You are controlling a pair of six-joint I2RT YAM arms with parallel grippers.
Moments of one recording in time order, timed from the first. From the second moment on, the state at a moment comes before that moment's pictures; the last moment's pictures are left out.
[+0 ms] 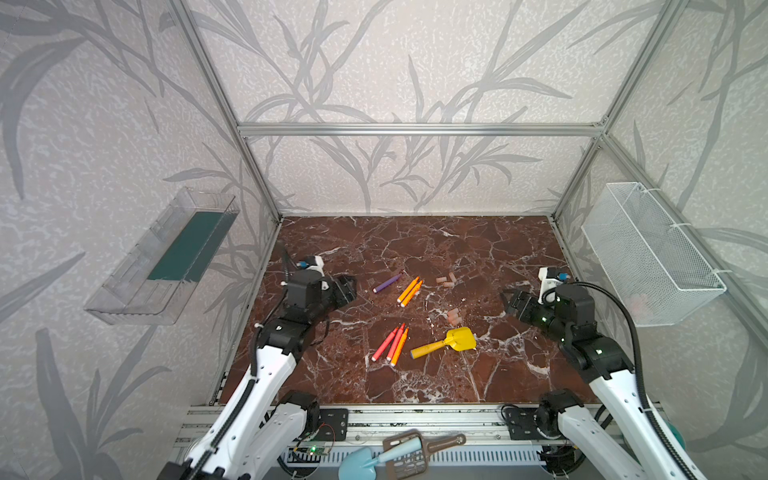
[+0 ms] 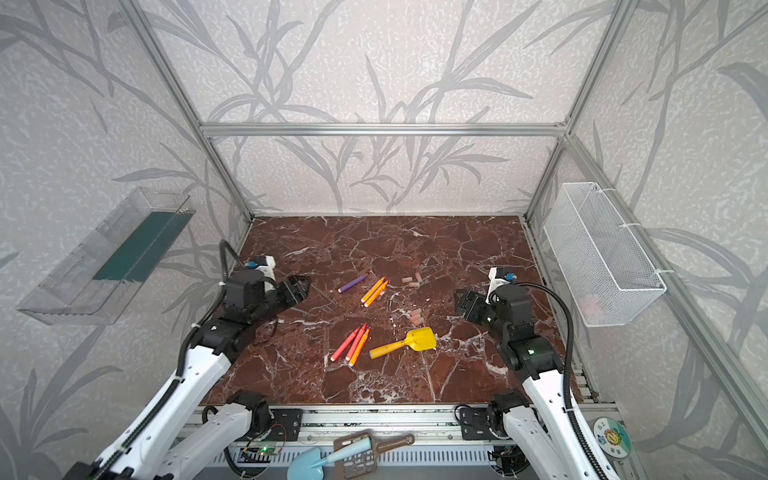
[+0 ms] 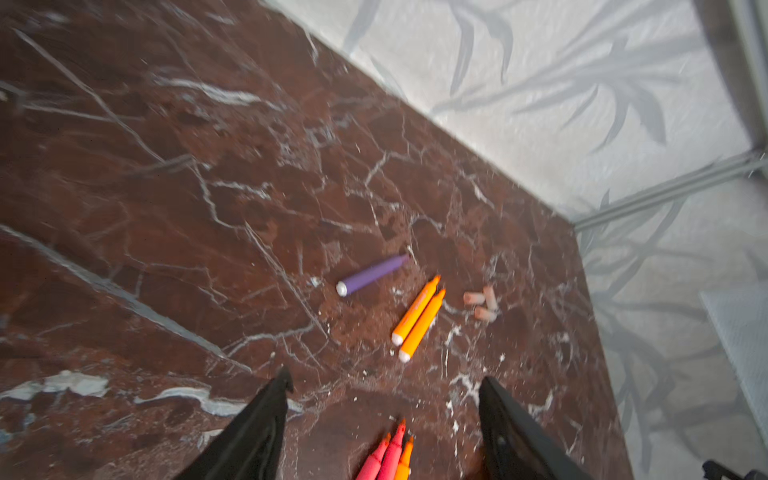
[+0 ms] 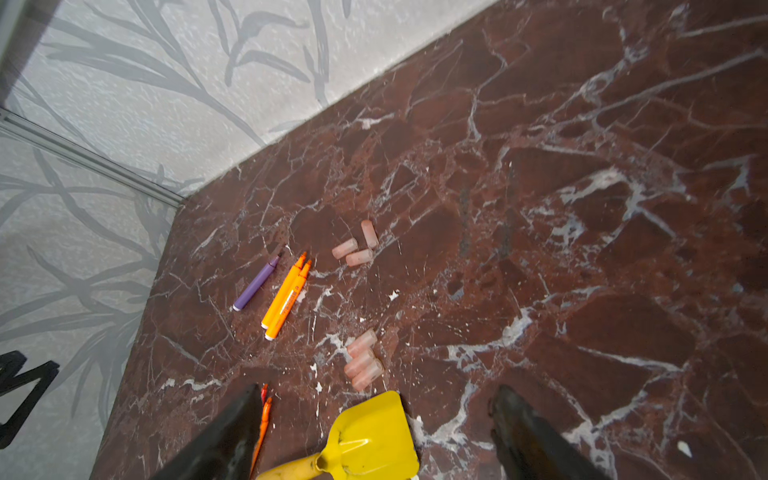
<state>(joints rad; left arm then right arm) -0.25 0.90 0.71 -0.40 0.08 -0.66 0.21 0.67 0.63 -0.54 -0.15 0.58</state>
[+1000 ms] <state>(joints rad) -0.73 1.42 0.89 -0.38 -0.17 -0.36 0.38 0.73 0.45 -0.27 -0.09 0.66</state>
